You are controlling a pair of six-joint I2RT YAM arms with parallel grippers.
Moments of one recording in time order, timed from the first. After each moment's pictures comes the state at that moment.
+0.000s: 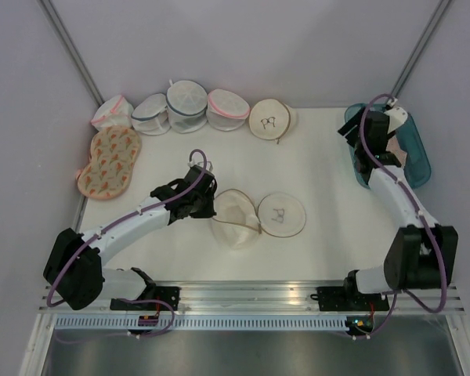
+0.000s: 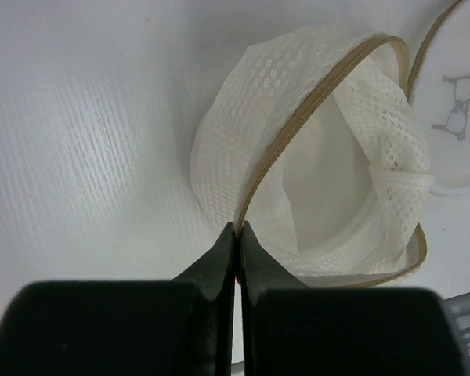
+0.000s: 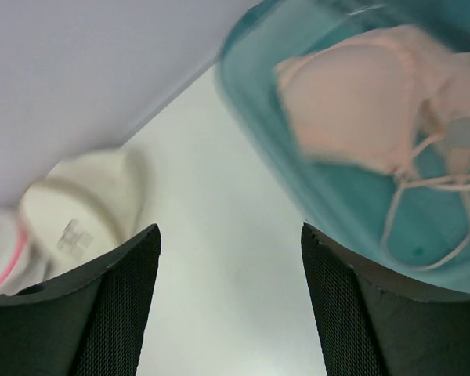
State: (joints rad) left arm -0.67 1.31 0.89 -0.54 -0.12 -0.61; right arm -0.04 1.48 1.13 -0.07 0.34 0.60
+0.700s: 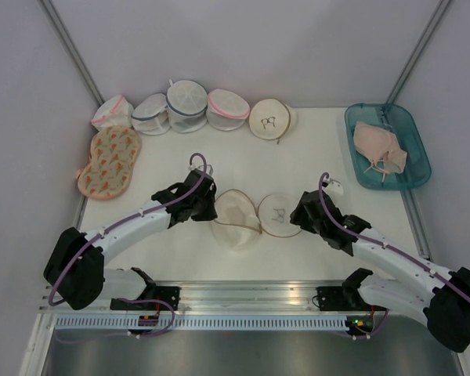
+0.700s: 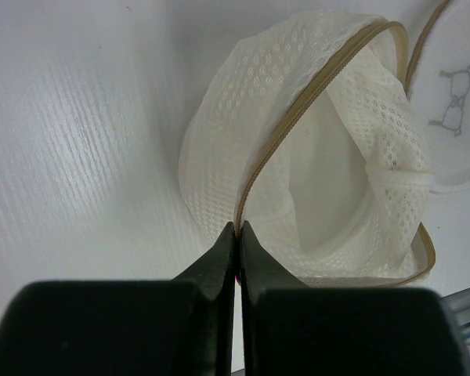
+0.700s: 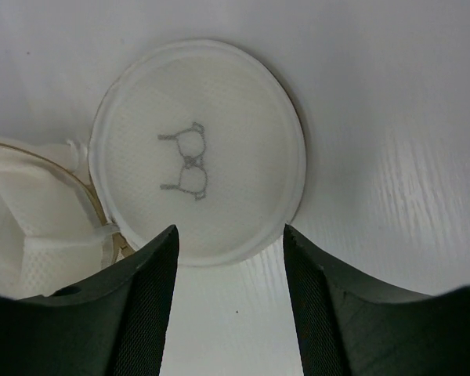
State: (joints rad) left arm -0.67 1.32 0.82 -0.44 -0.08 -0.62; right arm 0.65 1.01 0.56 -0.38 0.33 0.90
